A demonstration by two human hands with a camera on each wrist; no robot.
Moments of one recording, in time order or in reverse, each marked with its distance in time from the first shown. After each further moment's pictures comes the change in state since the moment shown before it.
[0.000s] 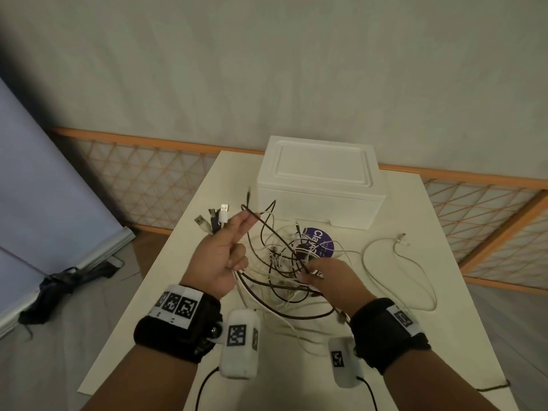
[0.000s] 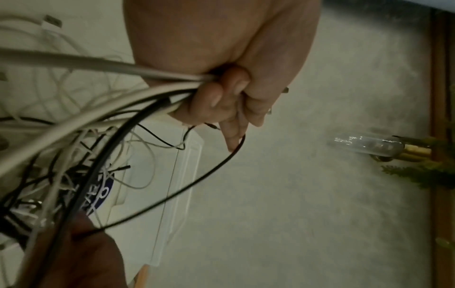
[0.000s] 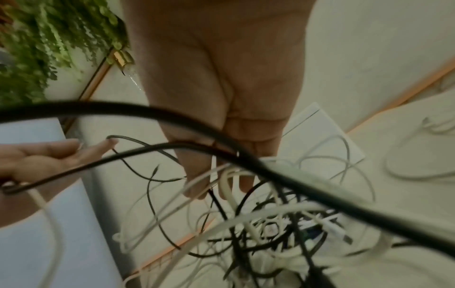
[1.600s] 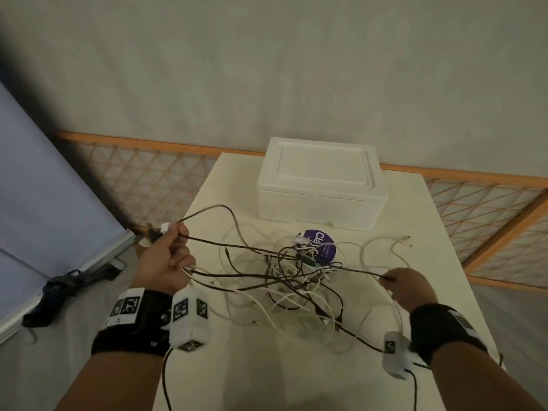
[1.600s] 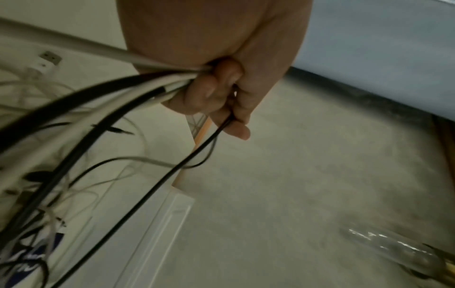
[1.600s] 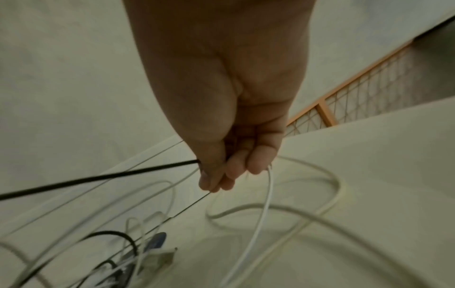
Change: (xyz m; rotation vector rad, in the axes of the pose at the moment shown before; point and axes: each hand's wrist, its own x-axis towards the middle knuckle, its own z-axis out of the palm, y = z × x) left_hand 0.022 0.033 -0.078 -0.155 0.214 0.014; right_hand -0.011 0.133 -0.045 -0.149 0.117 0.508
